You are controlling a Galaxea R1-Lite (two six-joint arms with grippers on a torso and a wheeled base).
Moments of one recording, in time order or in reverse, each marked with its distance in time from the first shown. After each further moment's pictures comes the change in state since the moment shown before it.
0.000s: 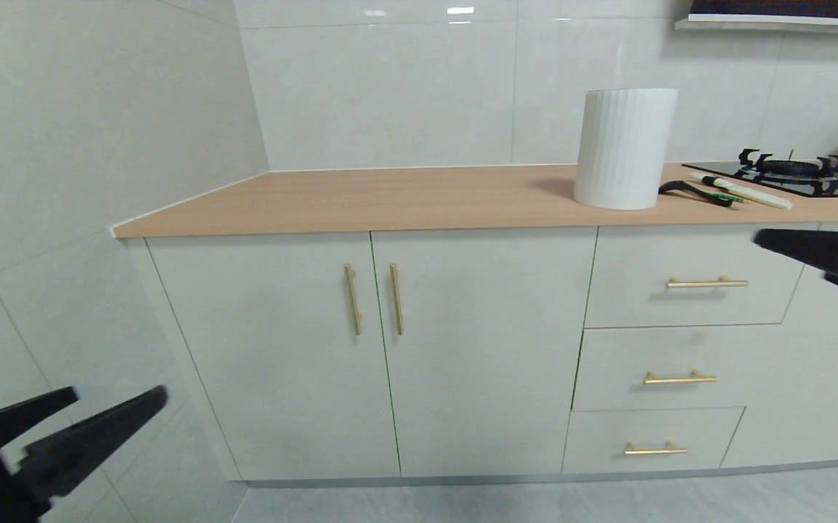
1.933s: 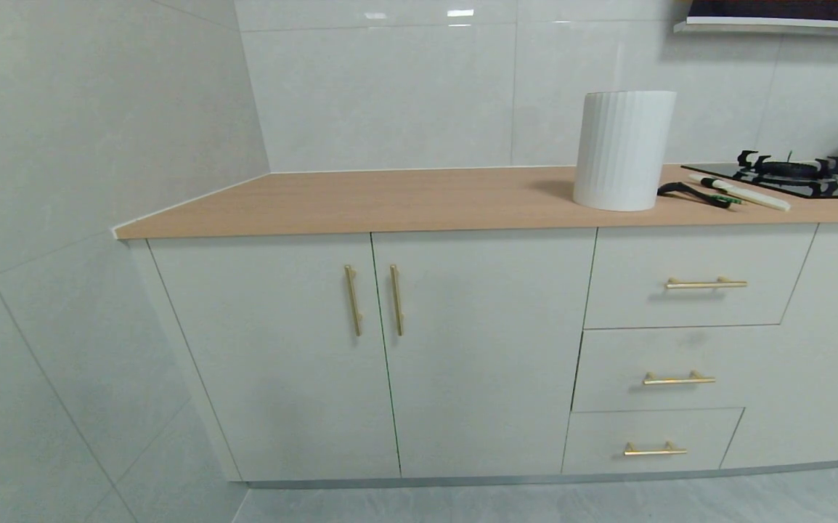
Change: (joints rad) left arm 0.431 -0.809 0.510 0.059 -0.189 0.297; right arm -0.407 -1.059 0.750 0.167 0.228 -0.464
